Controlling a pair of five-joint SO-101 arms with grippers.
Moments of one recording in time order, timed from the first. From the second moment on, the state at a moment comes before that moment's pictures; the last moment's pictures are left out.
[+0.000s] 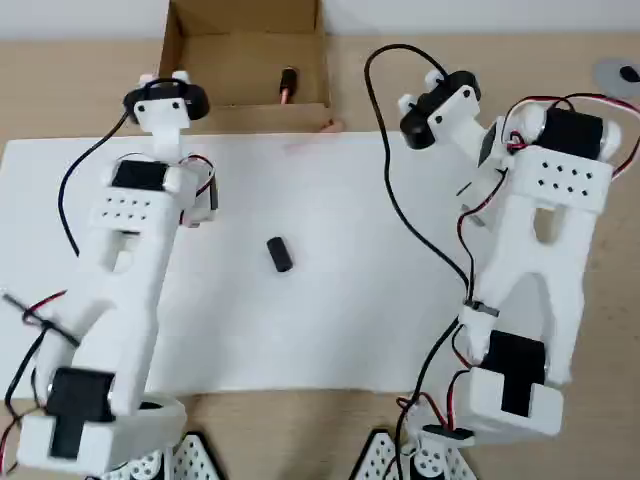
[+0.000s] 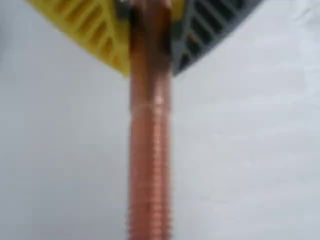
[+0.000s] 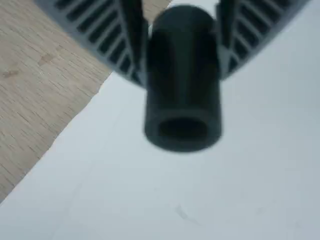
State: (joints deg) left arm 2.5 -11.0 19.6 64.9 -5.8; right arm 11.1 0.1 -14.6 101.0 46.8
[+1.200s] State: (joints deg) left arm -4.9 -13.8 28.1 76.2 -63.4; right arm 11.1 0.1 -14.5 101.0 46.8
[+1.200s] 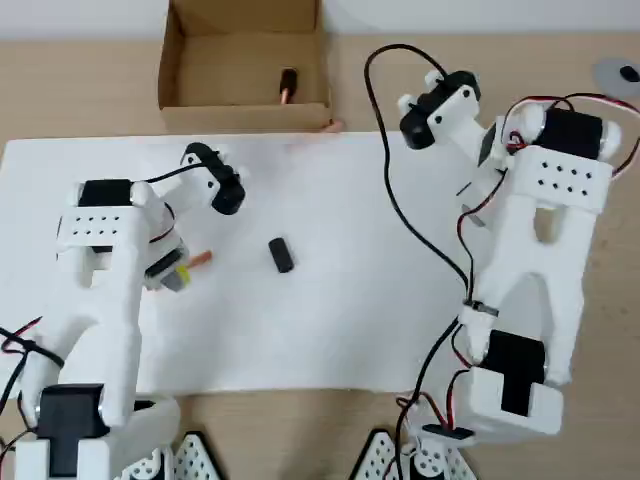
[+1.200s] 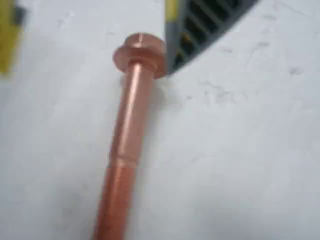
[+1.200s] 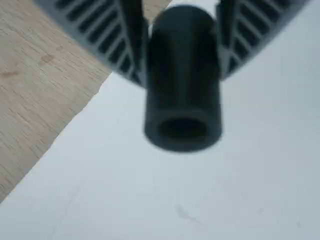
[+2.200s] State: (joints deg) left arm -11.4 -14.2 43.3 62.0 61.9; right arm 11.3 0.1 -12.2 101.0 46.8
